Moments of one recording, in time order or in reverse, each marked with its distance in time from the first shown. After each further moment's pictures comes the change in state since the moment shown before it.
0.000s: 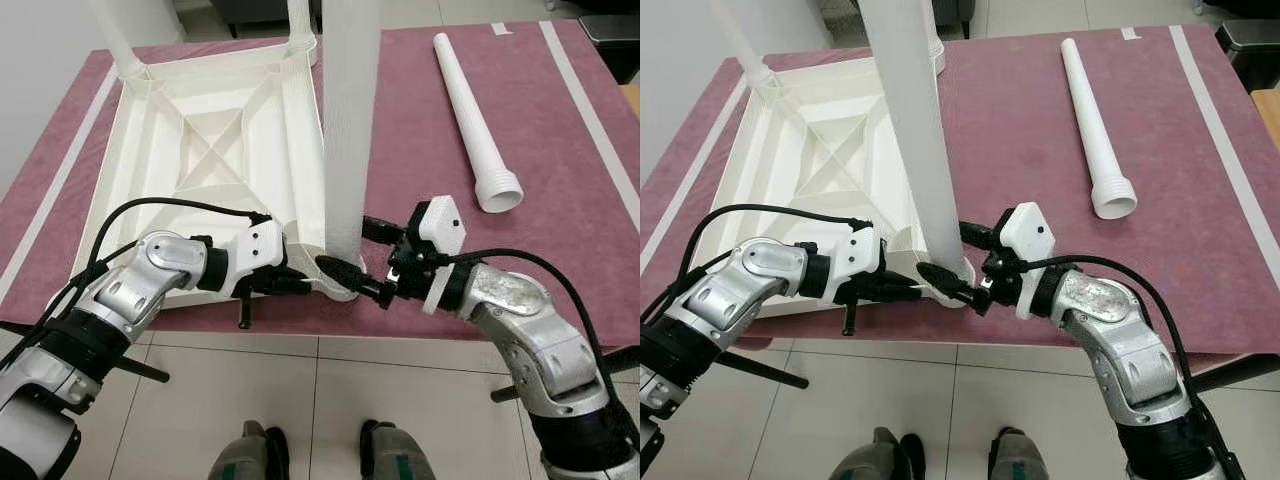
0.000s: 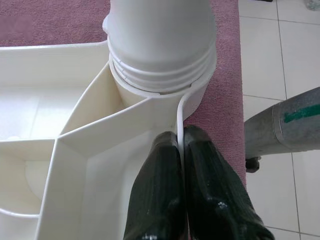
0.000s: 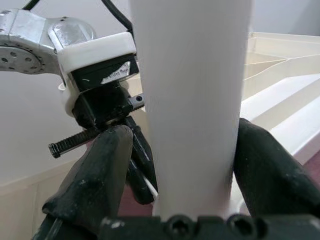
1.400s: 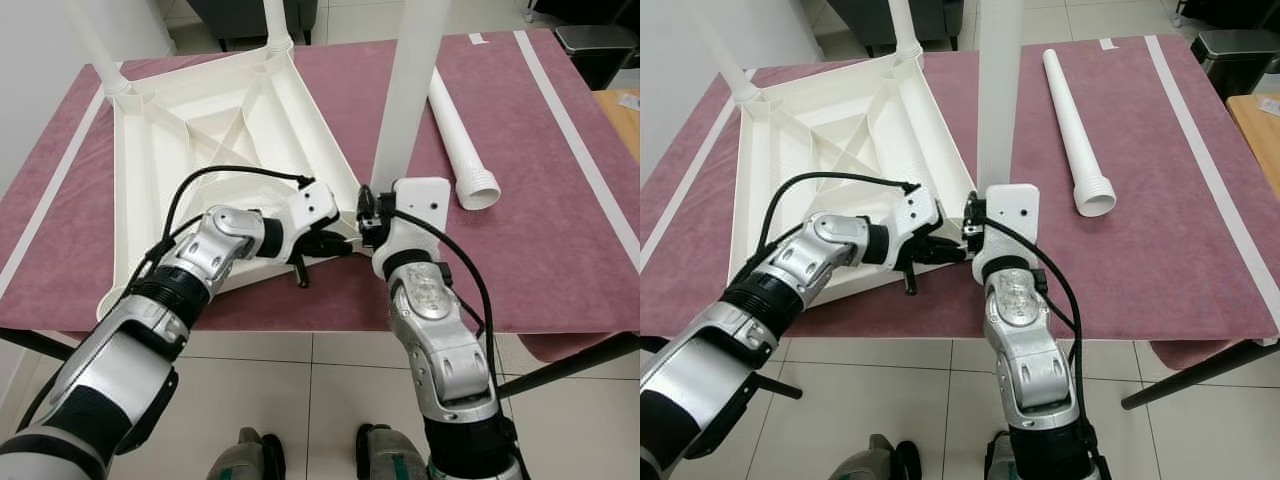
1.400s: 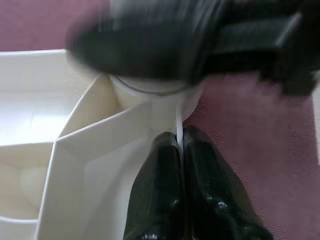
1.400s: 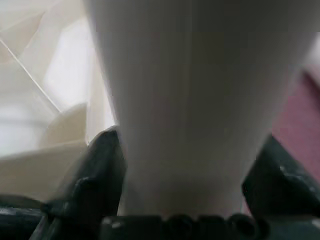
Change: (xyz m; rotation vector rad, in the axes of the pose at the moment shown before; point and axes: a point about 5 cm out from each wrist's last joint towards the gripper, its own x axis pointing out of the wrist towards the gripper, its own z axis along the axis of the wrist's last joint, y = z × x) left arm 0.062 0.046 0.018 -0.096 -0.070 0.095; right arm 0.022 -0.021 -0.035 0.118 0.178 -1.088
